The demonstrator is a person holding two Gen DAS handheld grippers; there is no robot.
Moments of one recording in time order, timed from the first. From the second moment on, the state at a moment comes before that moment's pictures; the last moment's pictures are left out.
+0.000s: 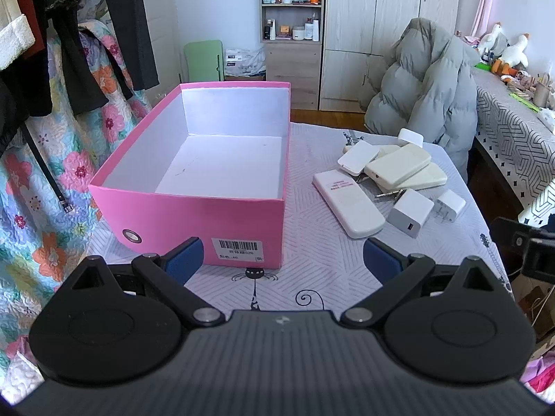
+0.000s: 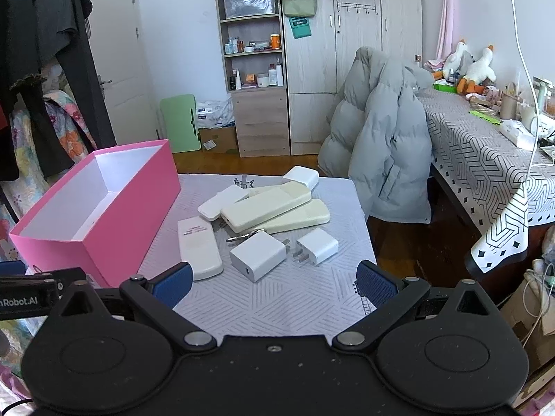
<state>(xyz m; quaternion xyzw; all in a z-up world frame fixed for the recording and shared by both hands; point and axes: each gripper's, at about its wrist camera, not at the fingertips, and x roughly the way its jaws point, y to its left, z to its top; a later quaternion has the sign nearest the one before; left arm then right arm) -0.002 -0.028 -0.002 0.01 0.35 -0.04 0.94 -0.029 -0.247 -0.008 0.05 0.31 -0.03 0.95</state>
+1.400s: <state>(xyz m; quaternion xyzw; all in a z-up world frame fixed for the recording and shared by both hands) 0.000 -0.015 -0.015 0.00 0.35 -0.02 0.94 -0.027 -0.240 -0.011 0.04 0.33 -0.05 0.94</state>
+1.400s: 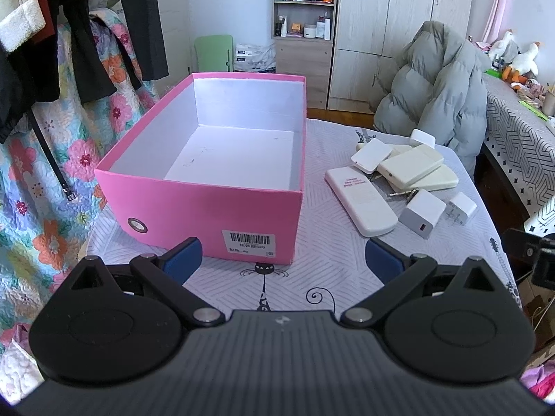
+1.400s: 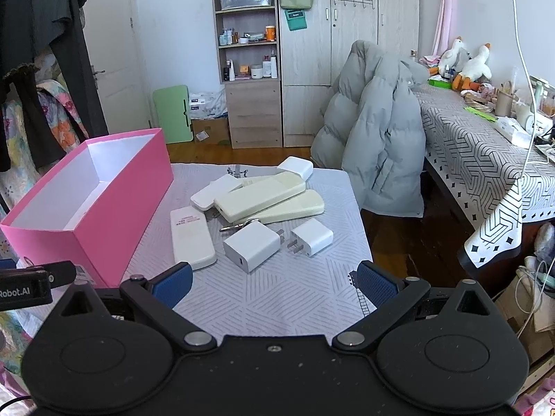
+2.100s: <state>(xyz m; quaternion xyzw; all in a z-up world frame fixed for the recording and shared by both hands) -0.001 -0.014 -0.016 0.00 0.35 -0.04 0.94 -0.024 -0.237 -0.013 0.03 0.34 -0.05 0.94</state>
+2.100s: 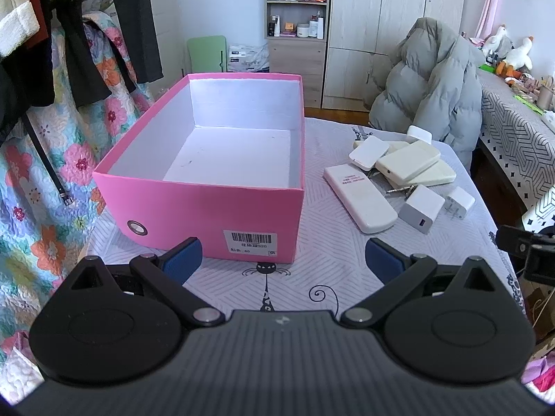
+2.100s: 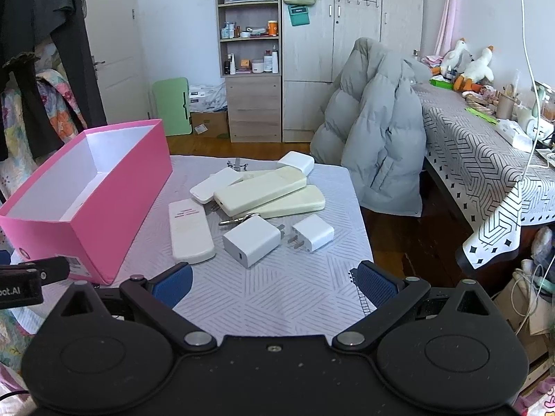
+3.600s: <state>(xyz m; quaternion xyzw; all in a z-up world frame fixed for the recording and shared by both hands) 0.107 0.091 0.040 0.08 0.37 -0.04 0.93 0.054 -0.208 -0.022 -0.03 0.28 0.15 0.95</state>
